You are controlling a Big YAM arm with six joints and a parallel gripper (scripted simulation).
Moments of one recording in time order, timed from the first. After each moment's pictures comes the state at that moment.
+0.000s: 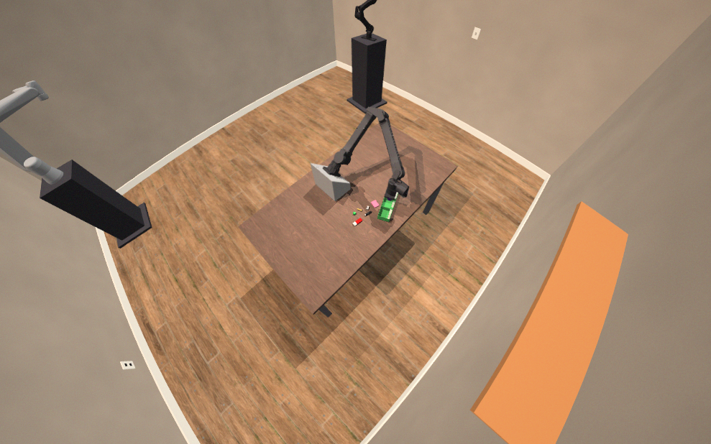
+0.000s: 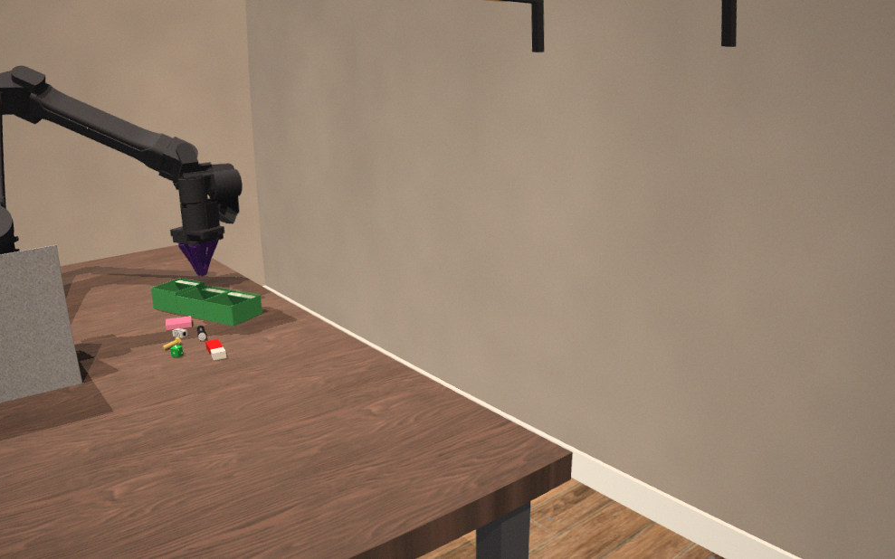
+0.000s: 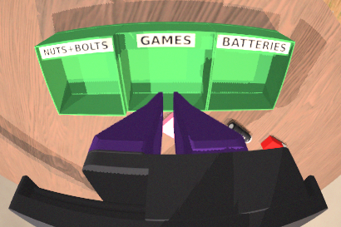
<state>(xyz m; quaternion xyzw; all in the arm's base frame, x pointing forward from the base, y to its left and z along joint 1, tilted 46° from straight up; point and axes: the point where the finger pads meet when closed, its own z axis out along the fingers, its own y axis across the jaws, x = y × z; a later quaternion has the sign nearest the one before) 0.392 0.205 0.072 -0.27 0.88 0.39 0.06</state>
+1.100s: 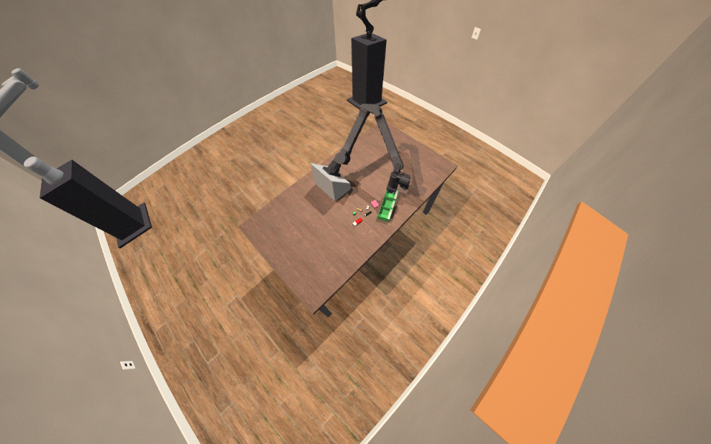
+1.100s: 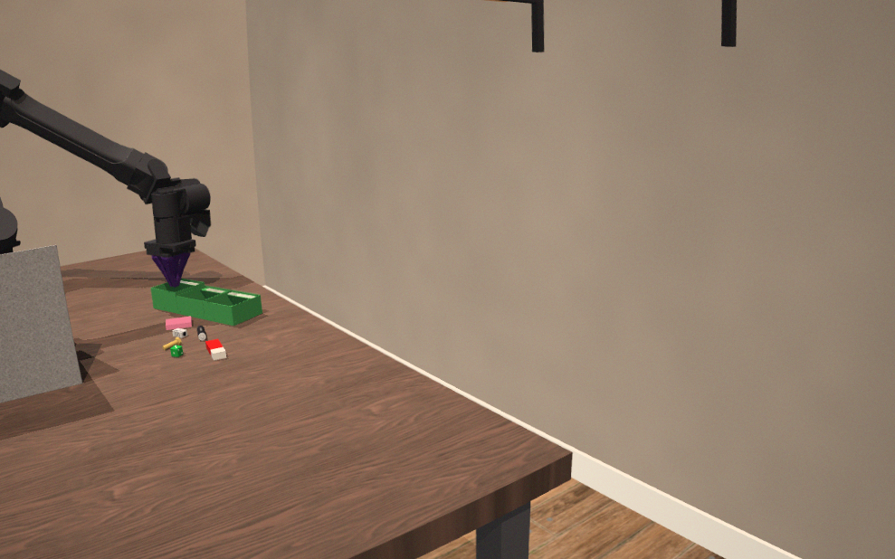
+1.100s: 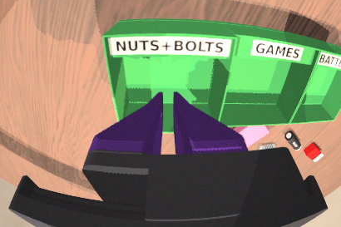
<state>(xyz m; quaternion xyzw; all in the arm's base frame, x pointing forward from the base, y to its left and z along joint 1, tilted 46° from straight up) 0.337 0.272 0.103 -0.28 0.88 0.39 0.06</state>
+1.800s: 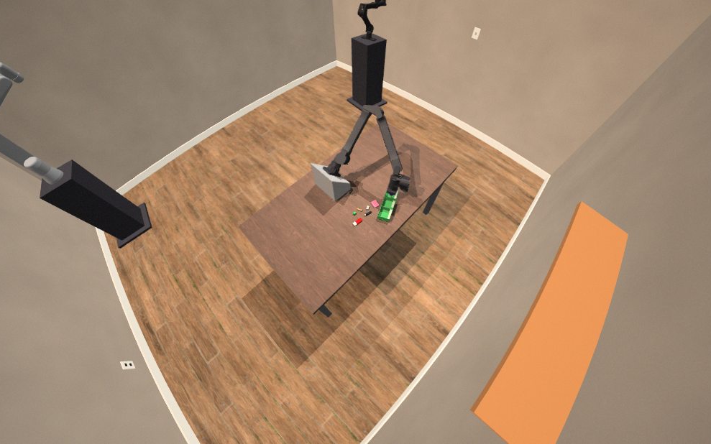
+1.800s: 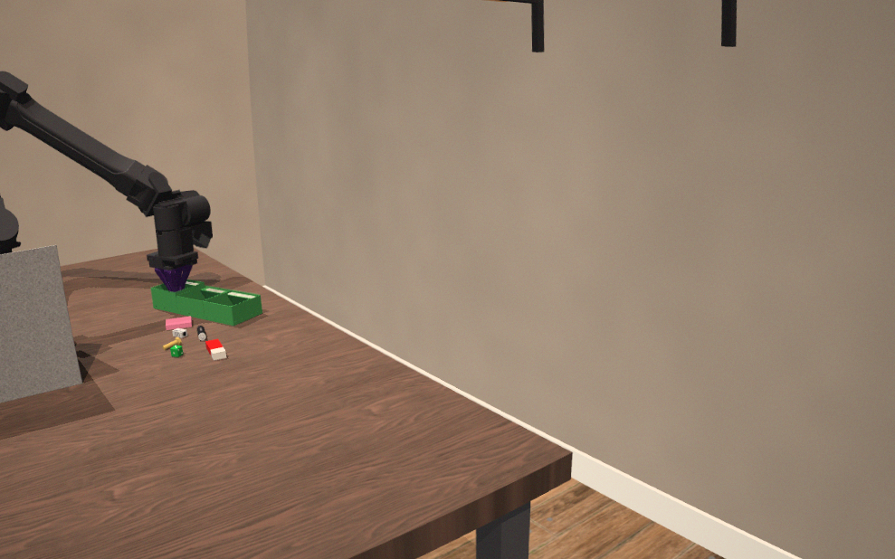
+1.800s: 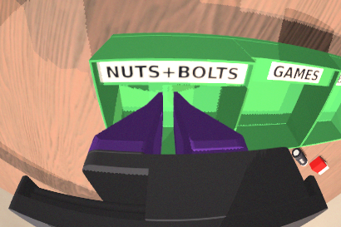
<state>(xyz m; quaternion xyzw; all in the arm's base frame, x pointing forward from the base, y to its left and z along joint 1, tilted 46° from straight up) 0.337 0.294 0.086 -0.28 0.88 0.39 0.06</state>
